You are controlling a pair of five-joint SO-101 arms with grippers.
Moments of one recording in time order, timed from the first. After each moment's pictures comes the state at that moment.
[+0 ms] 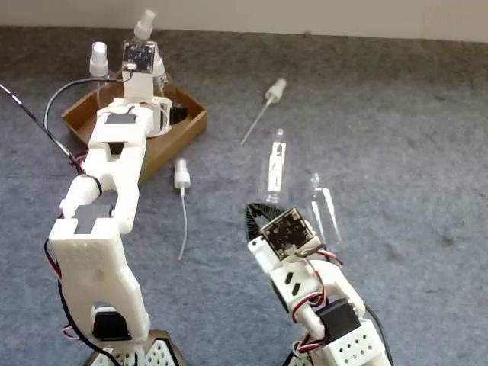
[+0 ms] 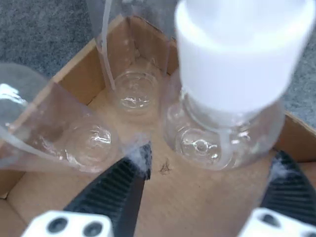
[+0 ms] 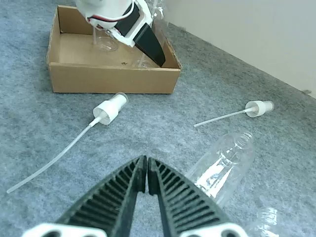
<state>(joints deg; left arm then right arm) -8.5 27.6 -0.3 26.8 -0.7 -29.0 -101.6 95.7 31.9 15.9</state>
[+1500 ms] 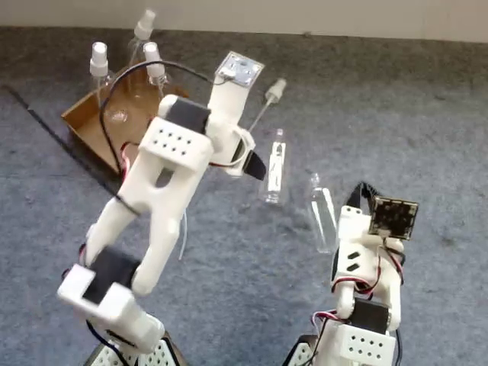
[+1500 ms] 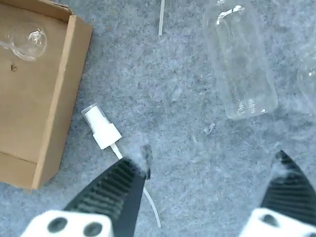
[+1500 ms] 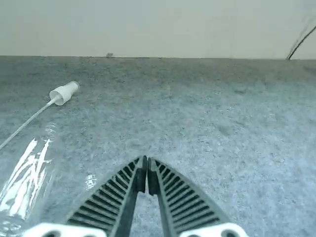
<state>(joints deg) 17.8 9.4 -14.6 86.3 4.2 12.8 -101.6 95.7 27.8 5.5</state>
